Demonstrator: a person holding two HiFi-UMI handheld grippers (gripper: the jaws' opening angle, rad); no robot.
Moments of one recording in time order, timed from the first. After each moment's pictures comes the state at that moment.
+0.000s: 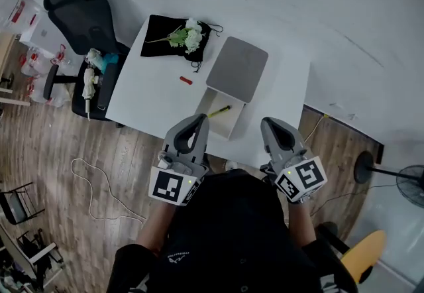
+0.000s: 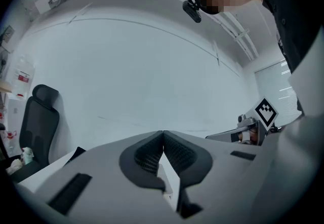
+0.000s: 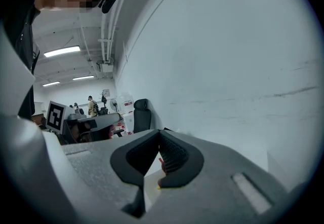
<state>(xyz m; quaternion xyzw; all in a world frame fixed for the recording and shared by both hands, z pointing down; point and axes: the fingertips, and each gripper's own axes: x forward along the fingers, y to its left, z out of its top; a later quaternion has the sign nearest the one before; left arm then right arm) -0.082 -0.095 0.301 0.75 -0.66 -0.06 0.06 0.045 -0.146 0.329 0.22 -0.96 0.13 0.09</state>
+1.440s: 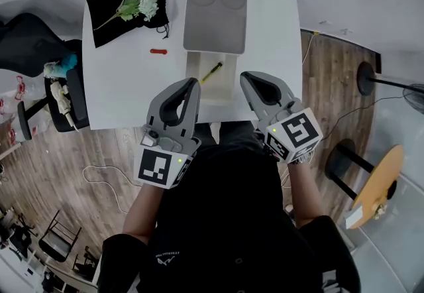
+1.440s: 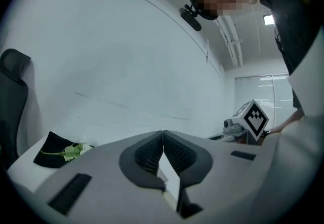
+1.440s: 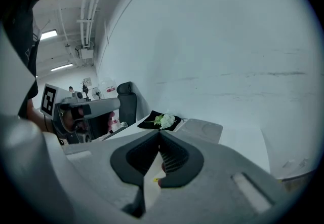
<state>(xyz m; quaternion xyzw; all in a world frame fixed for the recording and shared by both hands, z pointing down) -0.112 -0.151 0.363 0.84 -0.53 -0.03 0.13 -0.017 -0.167 0.416 0.30 -0.92 0.18 0.18</state>
